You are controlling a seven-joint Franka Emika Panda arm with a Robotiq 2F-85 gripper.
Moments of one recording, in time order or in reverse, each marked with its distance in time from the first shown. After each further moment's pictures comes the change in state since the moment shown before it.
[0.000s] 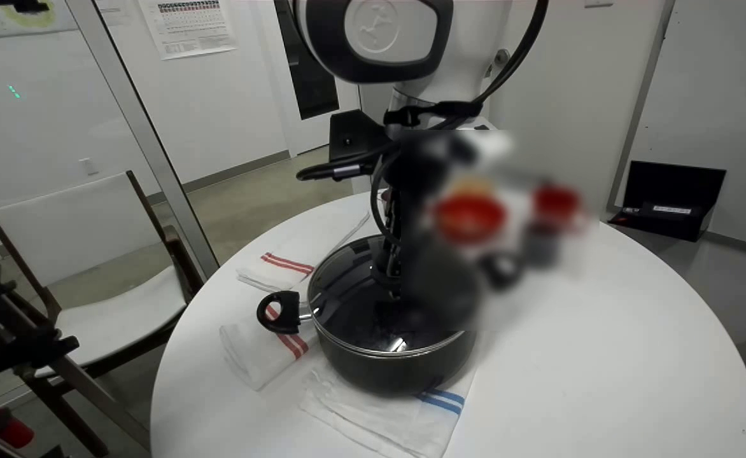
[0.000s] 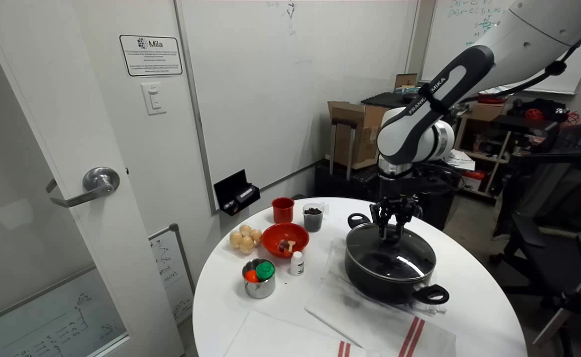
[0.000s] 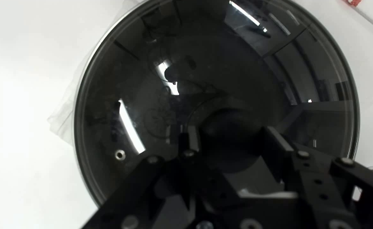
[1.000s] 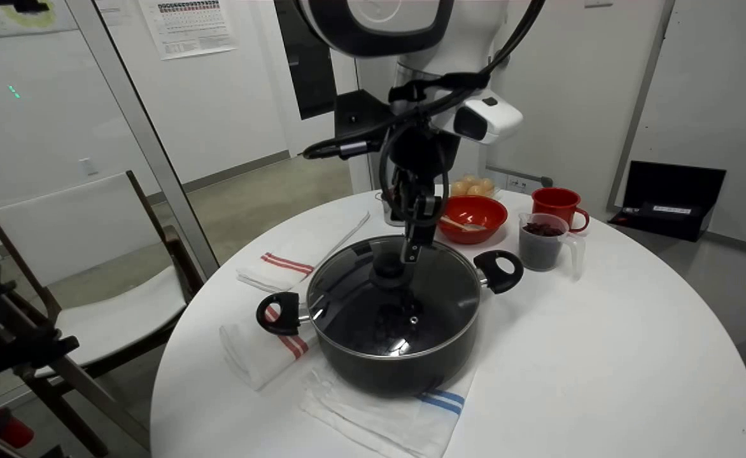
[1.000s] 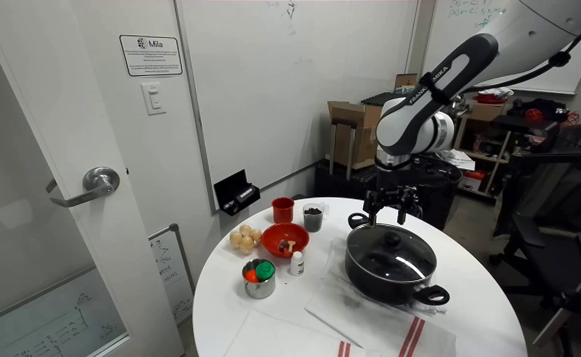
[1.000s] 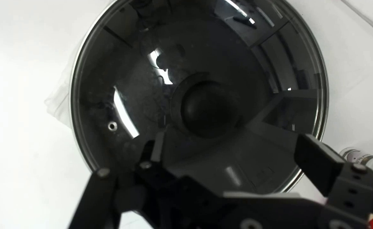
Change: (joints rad) arm 0.003 -0.033 -0.001 0.002 0.000 0.010 0.000
